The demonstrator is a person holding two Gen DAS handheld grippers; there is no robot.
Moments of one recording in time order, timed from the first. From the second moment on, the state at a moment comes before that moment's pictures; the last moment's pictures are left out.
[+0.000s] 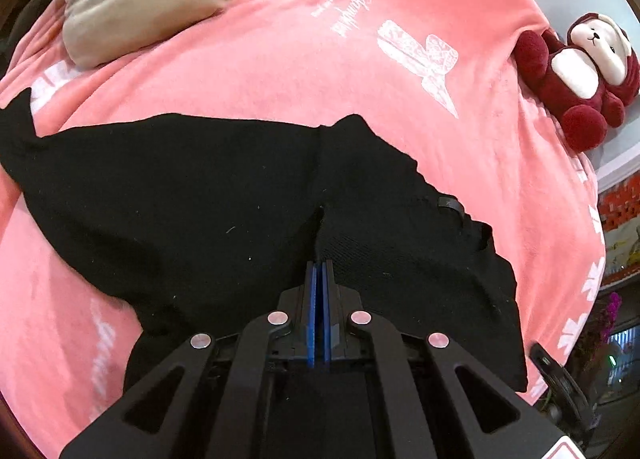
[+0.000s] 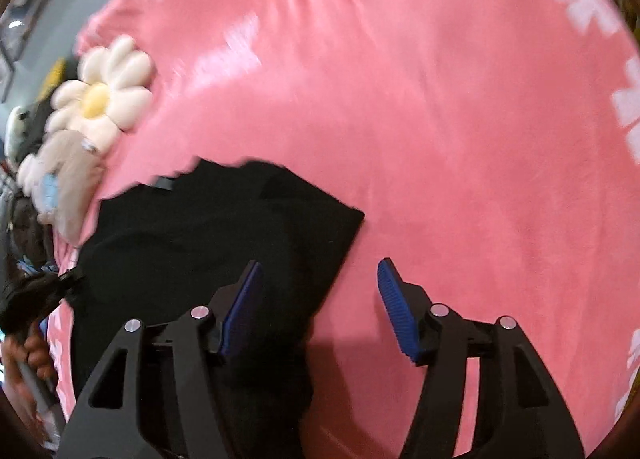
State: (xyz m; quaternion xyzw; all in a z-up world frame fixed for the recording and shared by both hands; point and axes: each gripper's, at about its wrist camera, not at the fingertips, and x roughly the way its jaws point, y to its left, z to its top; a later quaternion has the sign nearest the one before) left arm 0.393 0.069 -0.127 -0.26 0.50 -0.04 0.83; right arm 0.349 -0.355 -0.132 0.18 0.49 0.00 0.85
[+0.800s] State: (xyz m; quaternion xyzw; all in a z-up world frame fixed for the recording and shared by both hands) left arm 0.381 0.063 -0.135 -0.21 0.52 -0.06 0.83; right arm 0.275 -0.317 -0.144 0.15 0.49 0.00 0.86
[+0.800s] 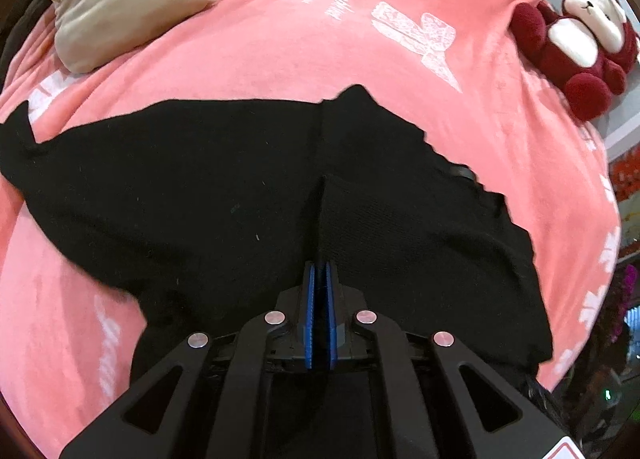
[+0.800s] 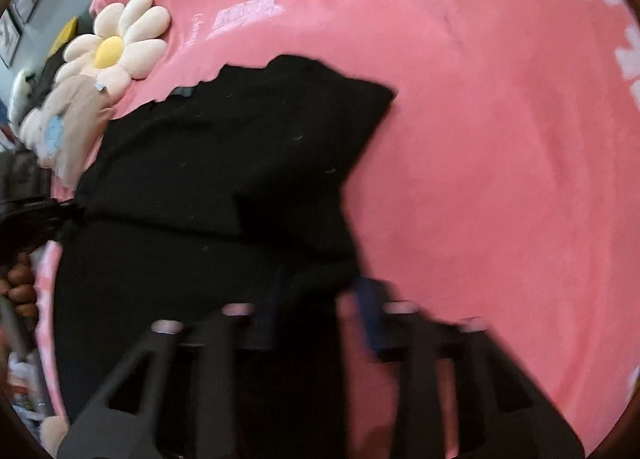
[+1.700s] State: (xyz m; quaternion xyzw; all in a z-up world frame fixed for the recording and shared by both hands) left arm 0.133 0.124 -0.146 -0.22 0.62 -0.08 0.75; right arm 0.083 -0.296 -0.129 0.18 0.59 -0.01 0.79
